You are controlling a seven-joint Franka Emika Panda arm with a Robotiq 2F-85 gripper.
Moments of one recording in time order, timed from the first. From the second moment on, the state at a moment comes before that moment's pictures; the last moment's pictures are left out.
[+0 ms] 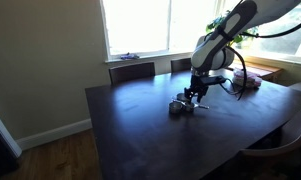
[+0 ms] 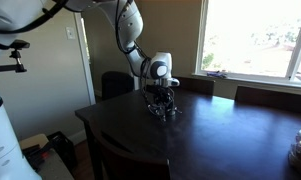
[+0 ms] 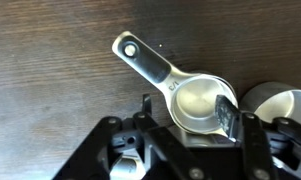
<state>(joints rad) 0.01 0.72 -0.03 -1.79 0.04 2.56 0.06</state>
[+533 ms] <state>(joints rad) 0.01 0.68 -0.04 -1.76 -0.03 2.35 0.06</state>
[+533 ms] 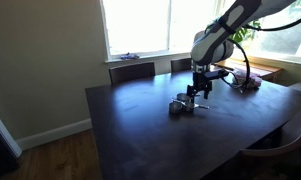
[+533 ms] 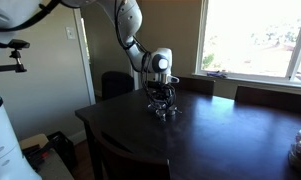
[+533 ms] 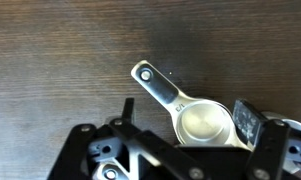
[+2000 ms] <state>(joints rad) 0.04 0.84 -0.06 -1.62 -0.04 2.44 0.10</state>
